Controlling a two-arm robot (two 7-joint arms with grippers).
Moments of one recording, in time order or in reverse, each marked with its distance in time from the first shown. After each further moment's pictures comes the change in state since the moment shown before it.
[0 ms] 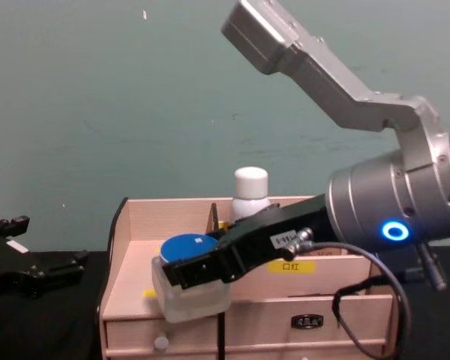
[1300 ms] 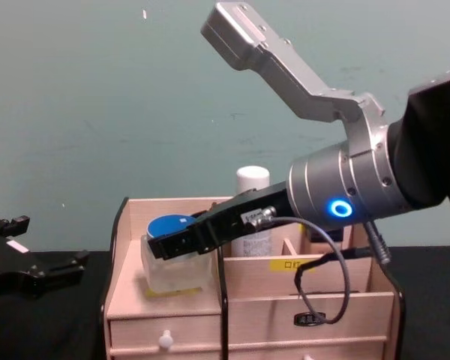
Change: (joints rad) left arm 0.000 0.000 0.000 0.000 0.000 0.000 0.000; right arm 0.095 -0.115 0.013 0.195 -0.026 -0.049 0.007
